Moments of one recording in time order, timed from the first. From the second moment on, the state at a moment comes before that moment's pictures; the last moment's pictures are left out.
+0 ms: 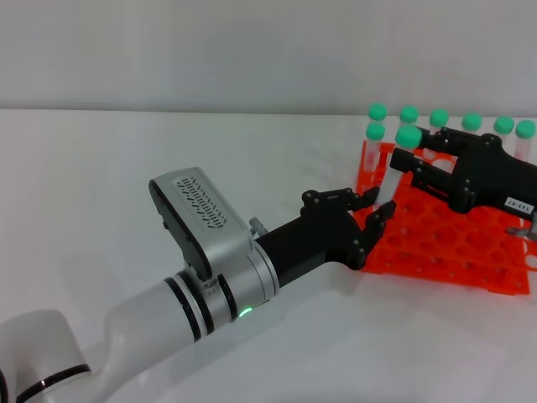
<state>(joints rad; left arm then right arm) -0.71 -2.10 2.83 0.35 -0.75 1.02 -0.33 0.52 1.90 -1.54 -0.48 -0.79 -1.31 1.01</state>
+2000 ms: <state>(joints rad) -0.65 -2.10 2.83 0.36 -0.75 1.02 -0.21 0.52 1.93 -1.49 -0.52 -0.84 -1.33 1.05</state>
